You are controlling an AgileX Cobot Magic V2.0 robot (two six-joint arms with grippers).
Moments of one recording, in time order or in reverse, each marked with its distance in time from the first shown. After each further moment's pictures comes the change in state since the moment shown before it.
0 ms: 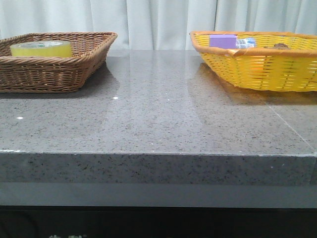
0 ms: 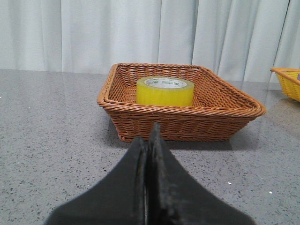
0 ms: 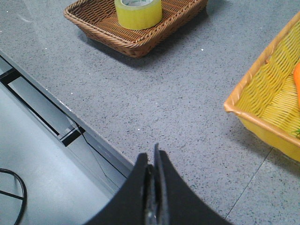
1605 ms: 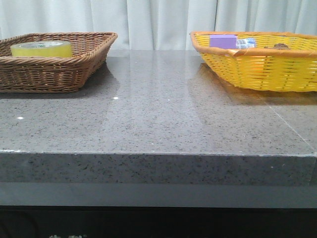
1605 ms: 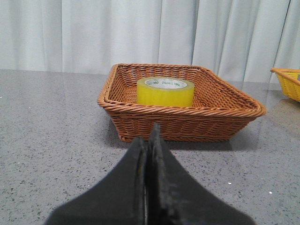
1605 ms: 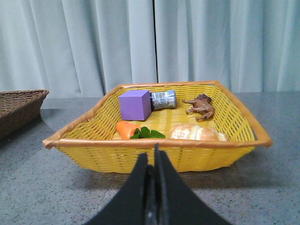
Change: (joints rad) left arm 0.000 0.000 0.000 0.000 0.000 0.000; right arm -0.396 -0.657 0.780 -0.221 -0.709 0.249
